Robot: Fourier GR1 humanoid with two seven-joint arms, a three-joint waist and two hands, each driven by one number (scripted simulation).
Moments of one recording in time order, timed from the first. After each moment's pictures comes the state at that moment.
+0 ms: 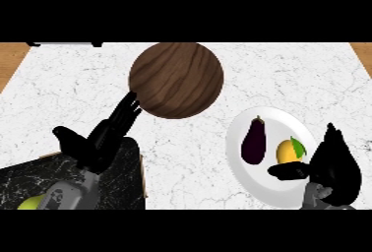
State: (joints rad) left arm -0.17 0.23 -0.28 -1.54 0.36 0.08 0.11; right arm -0.06 -0.04 0.12 -1.90 1.11 0.13 1.25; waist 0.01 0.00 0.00
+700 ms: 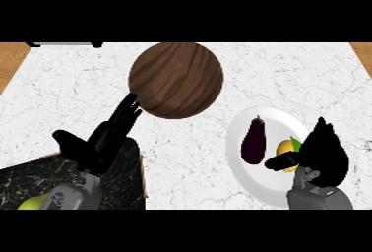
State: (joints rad) left arm -0.15 0.21 -0.27 -1.55 0.34 0.07 0.11; right arm -0.15 0.00 0.07 -1.77 1.15 0.19 1.24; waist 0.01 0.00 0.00
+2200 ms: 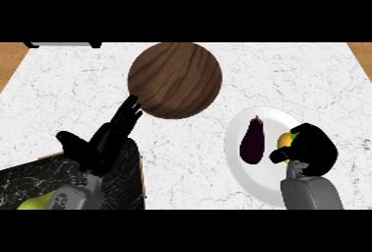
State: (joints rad) left arm -0.13 0.15 -0.22 -1.53 0.28 0.02 0.11; right arm -0.18 -0.01 0.04 -1.57 1.24 0.08 1.12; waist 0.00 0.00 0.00
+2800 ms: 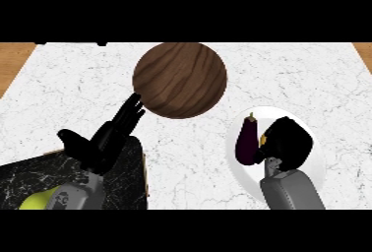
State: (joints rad) left arm -0.14 0.13 -0.21 -1.54 0.26 -0.02 0.13; right arm -0.24 -0.02 0.21 -1.52 1.32 0.11 1.15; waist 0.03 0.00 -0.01
